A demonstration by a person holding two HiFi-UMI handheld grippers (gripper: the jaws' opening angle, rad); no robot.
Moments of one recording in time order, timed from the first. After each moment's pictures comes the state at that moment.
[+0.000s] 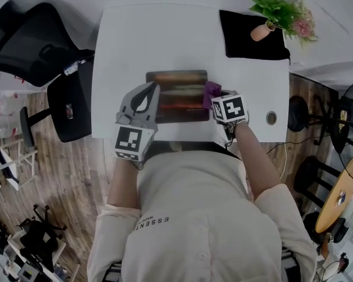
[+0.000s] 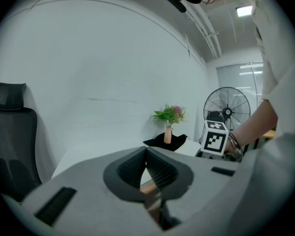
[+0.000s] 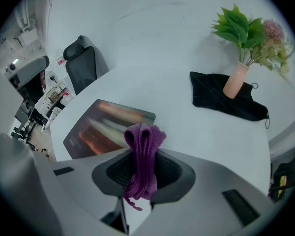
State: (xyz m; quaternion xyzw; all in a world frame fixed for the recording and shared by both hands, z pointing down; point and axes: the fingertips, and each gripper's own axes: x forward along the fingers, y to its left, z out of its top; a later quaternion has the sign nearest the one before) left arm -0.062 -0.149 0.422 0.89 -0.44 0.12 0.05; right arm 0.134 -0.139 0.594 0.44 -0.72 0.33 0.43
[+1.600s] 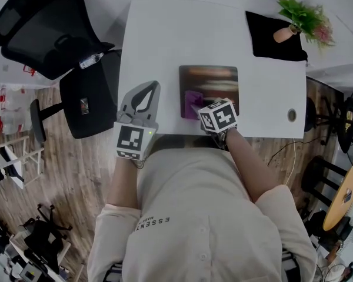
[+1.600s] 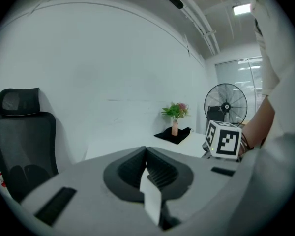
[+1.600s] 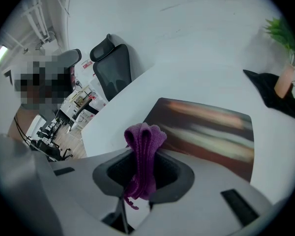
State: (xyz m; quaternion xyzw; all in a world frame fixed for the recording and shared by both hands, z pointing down) left arm -0.184 -0.130 0.429 0.88 -0.45 0.15 0.03; right arm -0.070 -0.085 0.598 0.33 -0.79 0.35 0.38
